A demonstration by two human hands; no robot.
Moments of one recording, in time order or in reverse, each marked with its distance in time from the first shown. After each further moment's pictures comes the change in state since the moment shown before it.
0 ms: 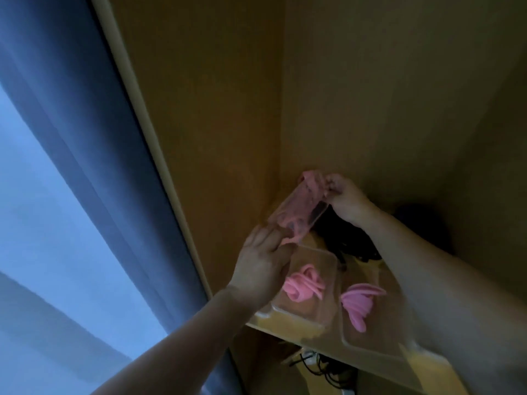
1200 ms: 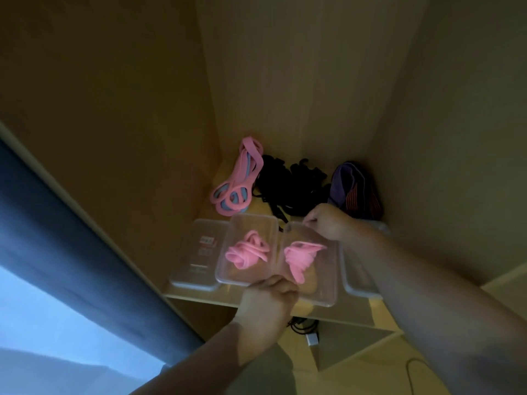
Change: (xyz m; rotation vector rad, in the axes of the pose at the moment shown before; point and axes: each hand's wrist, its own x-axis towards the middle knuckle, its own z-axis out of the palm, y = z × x) left_hand -0.066 0.105 0.074 -0.247 -0.528 0.054; right_hand -0.094 0.106 -0.054 -0.627 -0.277 0.220
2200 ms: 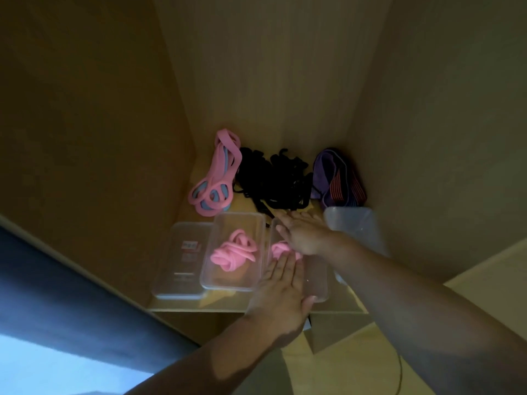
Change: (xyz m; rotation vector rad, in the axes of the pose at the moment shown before) left_hand 0.040 0.019 0.009 0.223 -0.548 -0.164; right_hand -0.013 -0.021 0.036 -0.224 -0.102 0.089
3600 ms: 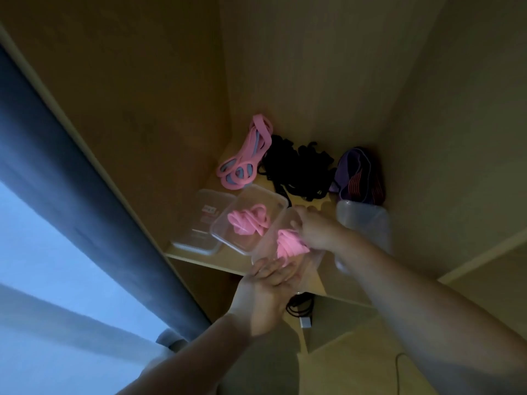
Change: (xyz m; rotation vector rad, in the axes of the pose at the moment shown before) left_hand -0.052 0.009 0.047 -0.057 0.643 0.065; right_hand -0.044 -0.005 0.000 0.084 -0.008 -0.020
